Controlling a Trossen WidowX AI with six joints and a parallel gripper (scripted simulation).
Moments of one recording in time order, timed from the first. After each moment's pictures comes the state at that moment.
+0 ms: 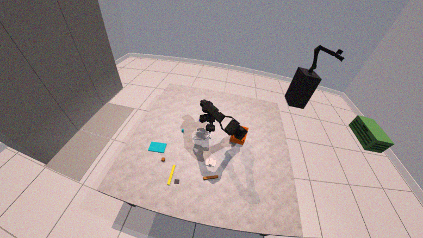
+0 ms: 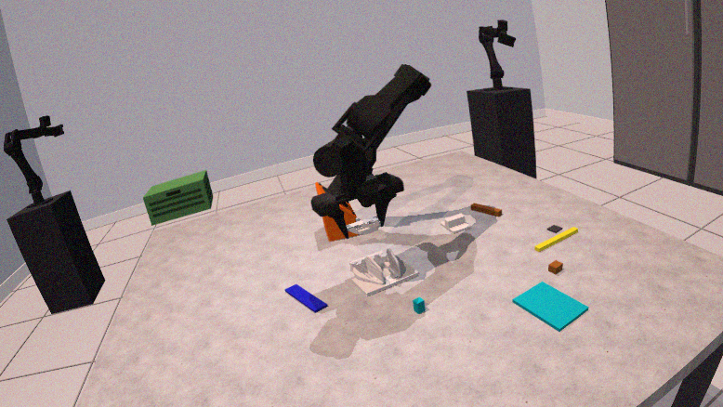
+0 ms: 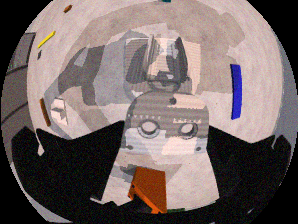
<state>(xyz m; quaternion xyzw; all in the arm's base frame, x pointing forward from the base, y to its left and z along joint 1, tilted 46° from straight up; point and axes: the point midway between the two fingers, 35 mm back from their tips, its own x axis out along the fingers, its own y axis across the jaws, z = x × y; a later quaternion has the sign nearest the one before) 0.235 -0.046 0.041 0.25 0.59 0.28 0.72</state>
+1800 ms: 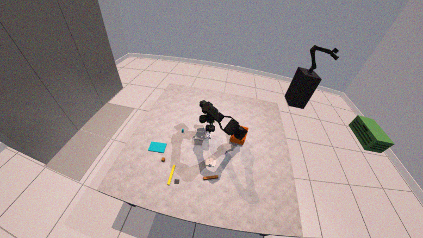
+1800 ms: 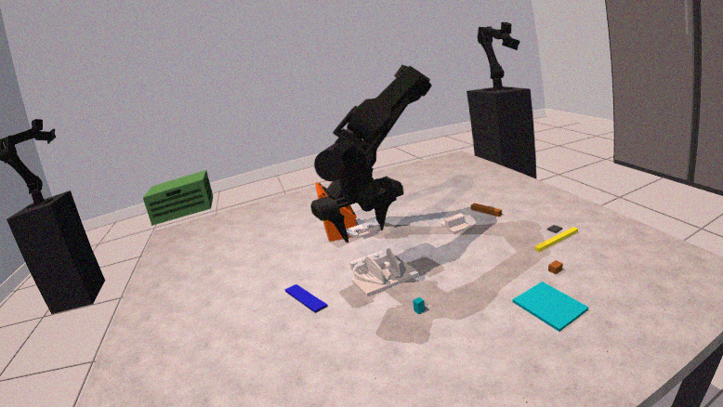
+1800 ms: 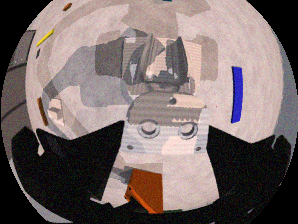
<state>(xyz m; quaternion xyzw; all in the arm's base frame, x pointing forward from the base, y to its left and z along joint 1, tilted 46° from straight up) 0.239 -0.043 0.035 0.24 0.59 0.28 0.72</state>
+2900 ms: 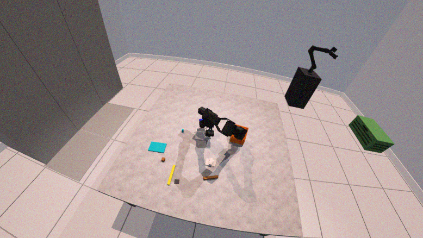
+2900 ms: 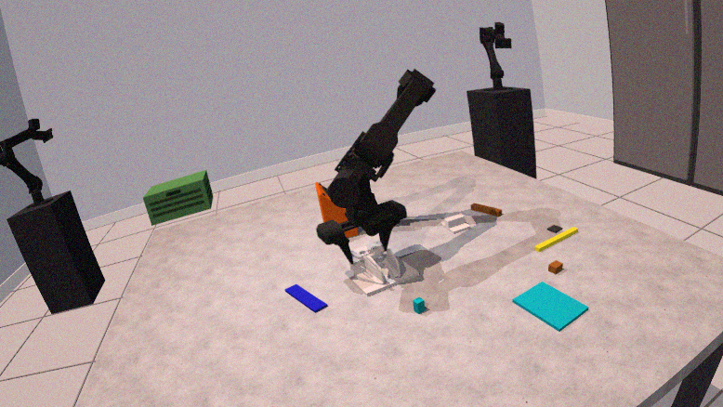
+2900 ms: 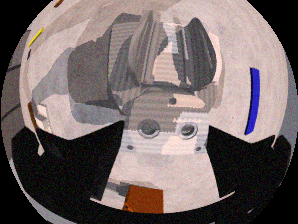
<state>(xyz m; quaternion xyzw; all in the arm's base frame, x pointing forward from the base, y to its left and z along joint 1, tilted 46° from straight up) 0.246 -0.006 -0.001 0.25 0.58 0.28 0.72</state>
